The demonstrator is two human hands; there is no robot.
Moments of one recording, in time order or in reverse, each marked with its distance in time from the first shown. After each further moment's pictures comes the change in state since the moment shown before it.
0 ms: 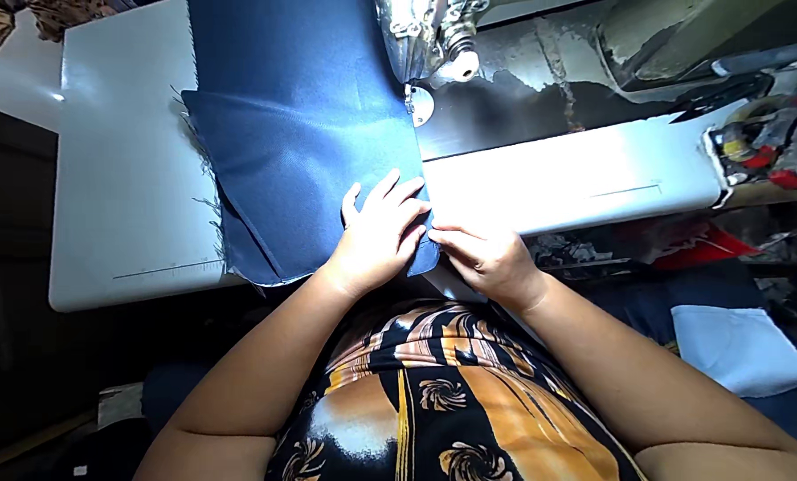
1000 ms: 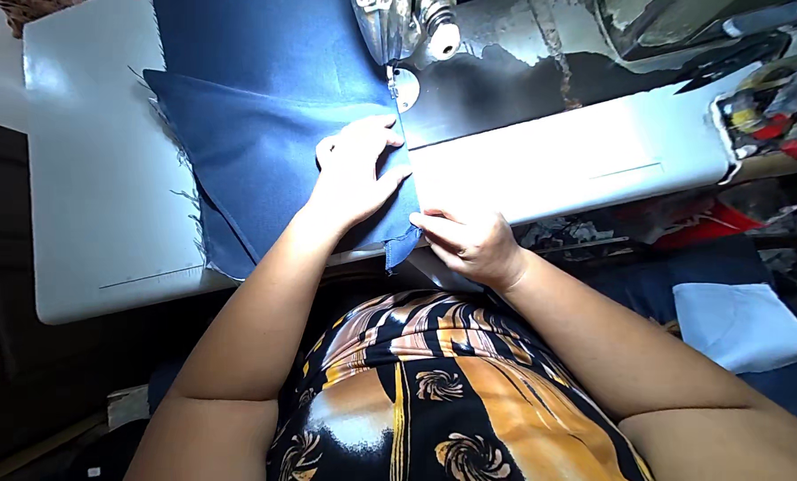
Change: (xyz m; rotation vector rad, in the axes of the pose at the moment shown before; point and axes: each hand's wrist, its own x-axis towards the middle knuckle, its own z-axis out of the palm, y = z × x) left_hand 0.061 -0.039 -0.012 -0.068 0.098 -0.003; right_hand 0.001 0.010 0.014 -0.039 0.028 0.006
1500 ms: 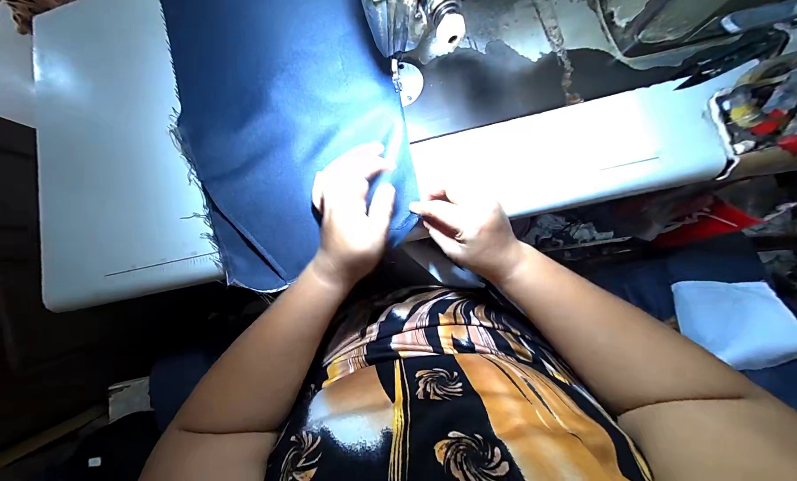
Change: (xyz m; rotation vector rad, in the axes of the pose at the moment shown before) left_hand -0.066 0.037 0.007 -0.194 0.331 -0.036; right_hand 0.009 -0.007 0.001 0.032 -0.021 0.101
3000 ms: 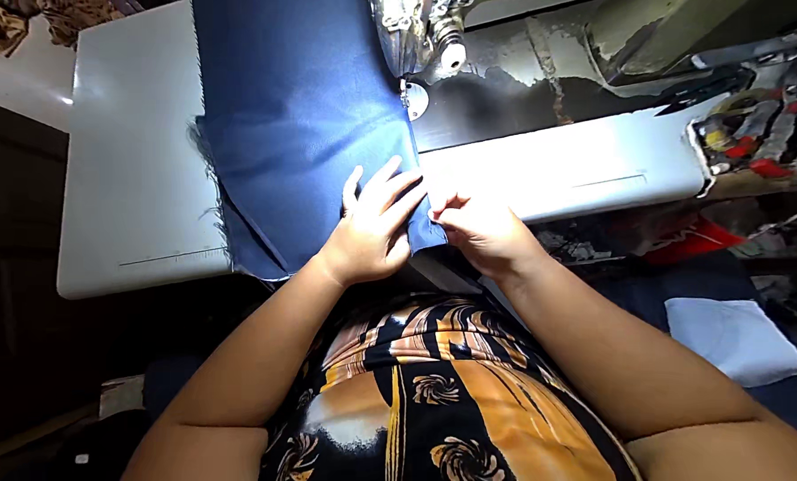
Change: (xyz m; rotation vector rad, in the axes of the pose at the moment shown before) left_hand -0.006 -0.010 0.002 0.148 -0.248 0.319; right_hand 0.024 -0.033 -0.029 1.129 -0.021 0.843
